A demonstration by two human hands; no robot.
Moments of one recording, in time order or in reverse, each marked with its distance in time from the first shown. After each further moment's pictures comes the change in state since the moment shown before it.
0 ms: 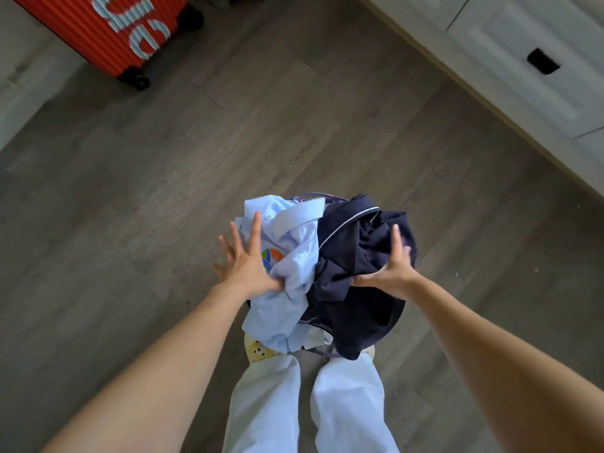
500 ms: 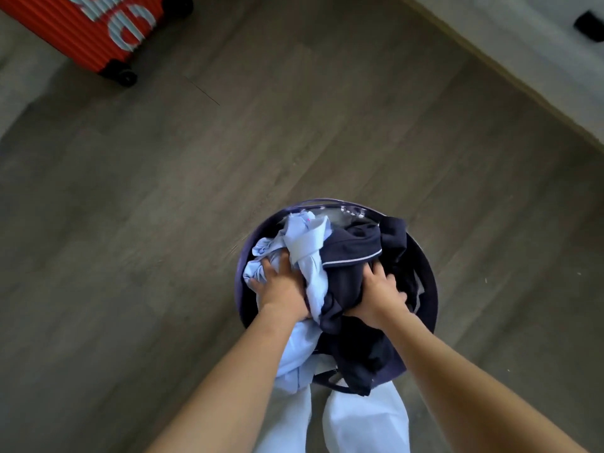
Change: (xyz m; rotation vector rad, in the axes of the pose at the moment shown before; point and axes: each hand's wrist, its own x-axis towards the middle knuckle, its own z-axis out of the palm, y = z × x) left_hand 0.049 0.033 0.074 0.410 -0.123 -0.024; right_hand 0.047 0.001 0.067 -0.504 -0.053 -0.075
